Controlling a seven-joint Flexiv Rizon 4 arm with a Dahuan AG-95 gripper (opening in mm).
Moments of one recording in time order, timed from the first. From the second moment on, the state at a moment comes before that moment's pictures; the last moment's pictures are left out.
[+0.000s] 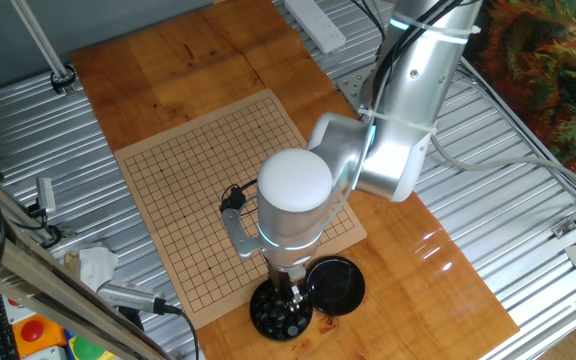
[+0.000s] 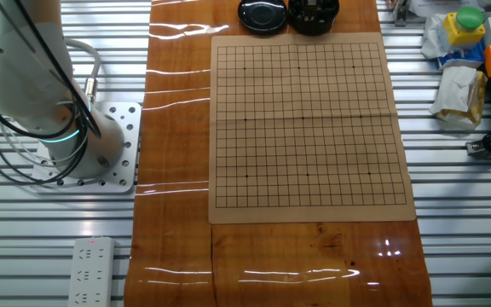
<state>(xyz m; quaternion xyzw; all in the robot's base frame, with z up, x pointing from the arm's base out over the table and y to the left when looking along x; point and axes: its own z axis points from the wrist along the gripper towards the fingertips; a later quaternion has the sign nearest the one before) 0.515 0.346 0.048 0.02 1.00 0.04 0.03</state>
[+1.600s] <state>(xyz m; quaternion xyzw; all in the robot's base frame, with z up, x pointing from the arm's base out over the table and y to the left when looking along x) 0.514 0.346 0.047 0.02 1.00 0.04 0.04</state>
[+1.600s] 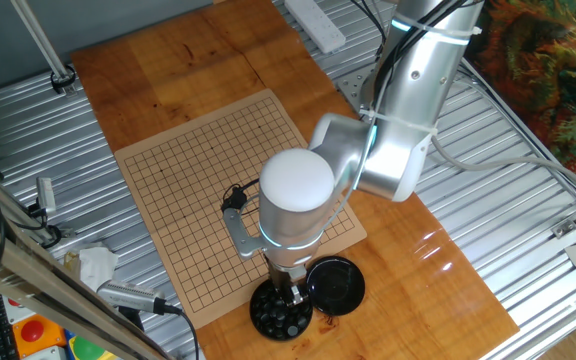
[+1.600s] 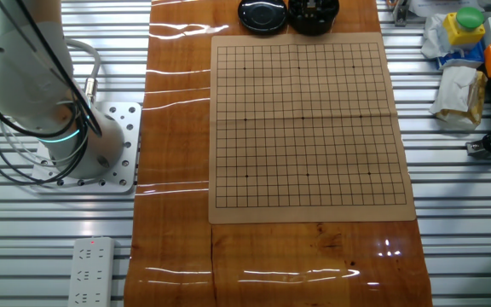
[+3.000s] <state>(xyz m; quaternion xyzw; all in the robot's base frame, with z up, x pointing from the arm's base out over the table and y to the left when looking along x) 0.514 0.346 0.047 0.02 1.00 0.04 0.05</state>
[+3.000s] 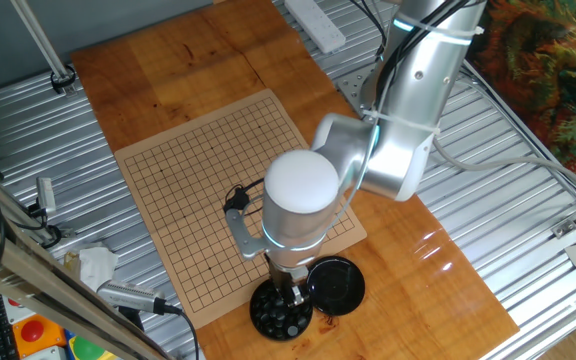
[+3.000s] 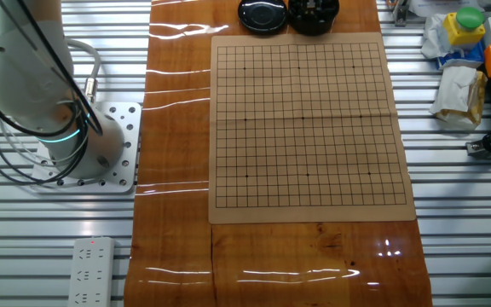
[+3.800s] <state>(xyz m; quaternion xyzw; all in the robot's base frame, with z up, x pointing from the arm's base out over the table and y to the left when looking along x) 0.515 0.346 0.042 0.02 1.00 0.04 0.05</state>
